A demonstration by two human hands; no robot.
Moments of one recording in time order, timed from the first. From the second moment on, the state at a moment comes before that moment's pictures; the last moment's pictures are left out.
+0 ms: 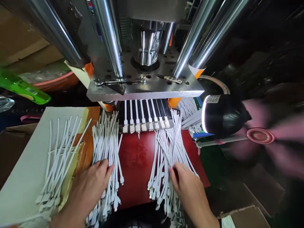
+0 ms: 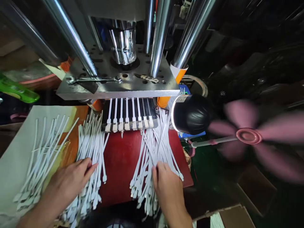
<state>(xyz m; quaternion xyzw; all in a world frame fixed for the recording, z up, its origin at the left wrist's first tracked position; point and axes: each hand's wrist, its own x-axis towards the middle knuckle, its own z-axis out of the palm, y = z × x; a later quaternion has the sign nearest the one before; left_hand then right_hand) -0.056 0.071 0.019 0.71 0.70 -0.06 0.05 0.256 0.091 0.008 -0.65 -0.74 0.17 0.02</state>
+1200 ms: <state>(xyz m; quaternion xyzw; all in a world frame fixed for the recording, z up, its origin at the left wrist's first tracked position) -0.015 0.041 0.048 0.74 0.51 0.04 0.45 0.187 0.060 0.043 -0.45 -0.56 0.55 0.43</state>
